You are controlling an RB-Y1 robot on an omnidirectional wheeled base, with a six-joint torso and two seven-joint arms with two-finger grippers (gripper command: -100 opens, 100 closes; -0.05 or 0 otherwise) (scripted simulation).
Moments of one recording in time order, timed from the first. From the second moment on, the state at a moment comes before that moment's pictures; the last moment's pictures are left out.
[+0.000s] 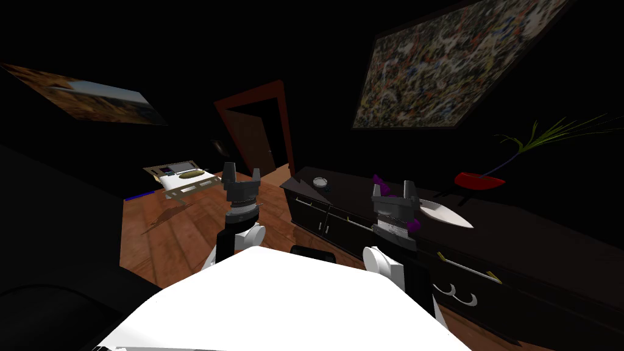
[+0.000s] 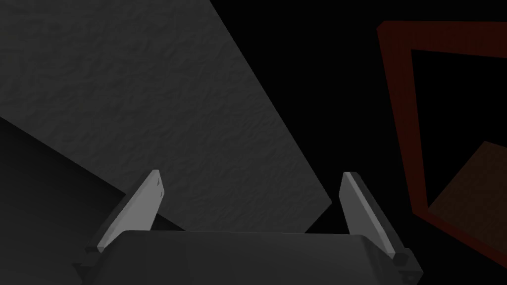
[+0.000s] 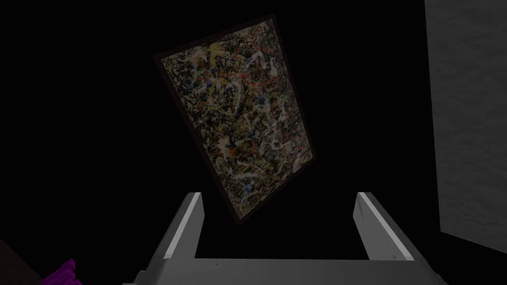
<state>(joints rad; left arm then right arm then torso) 0.50 0.02 0.04 -2.40 0.08 -0.63 -0.12 0.53 0.04 0.05 -2.40 -0.10 -0.40 -0.15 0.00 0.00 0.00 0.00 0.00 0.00</state>
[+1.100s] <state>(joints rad) 0.50 0.02 0.04 -2.40 0.08 -0.63 -0.12 0.48 -0.14 -0.05 -2.19 0.08 -0.47 -0.02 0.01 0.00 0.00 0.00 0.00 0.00</state>
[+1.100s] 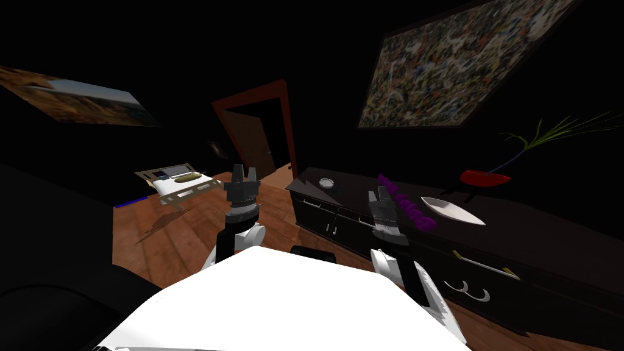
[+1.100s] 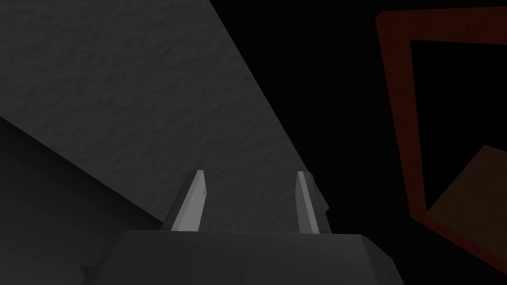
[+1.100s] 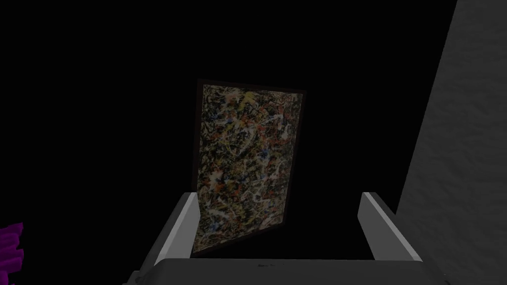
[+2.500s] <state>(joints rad) 0.50 0.02 0.04 -2.40 0.08 -0.63 -0.12 0.32 -0.26 -0.17 -1.83 0.31 -0.45 0.22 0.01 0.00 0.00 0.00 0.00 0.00</state>
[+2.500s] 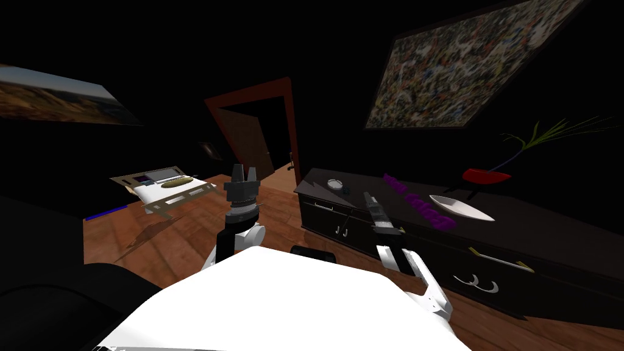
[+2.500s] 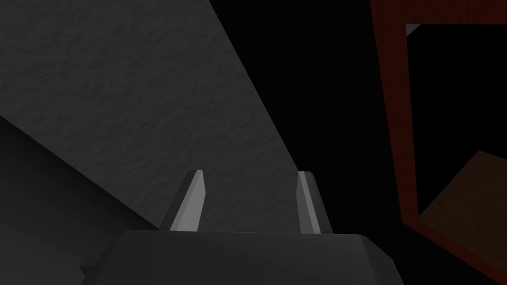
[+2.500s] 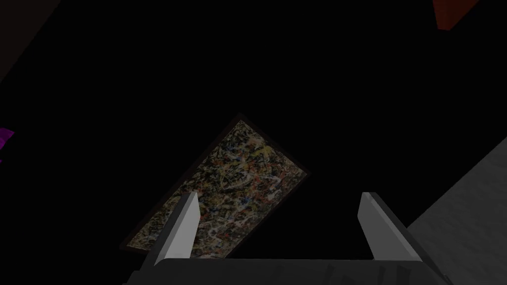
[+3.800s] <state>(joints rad) 0.50 0.02 0.04 -2.40 0.08 -0.63 -0.12 0.16 -0.30 -0.23 -1.52 0.46 -0.40 0.42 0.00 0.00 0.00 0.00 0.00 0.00</state>
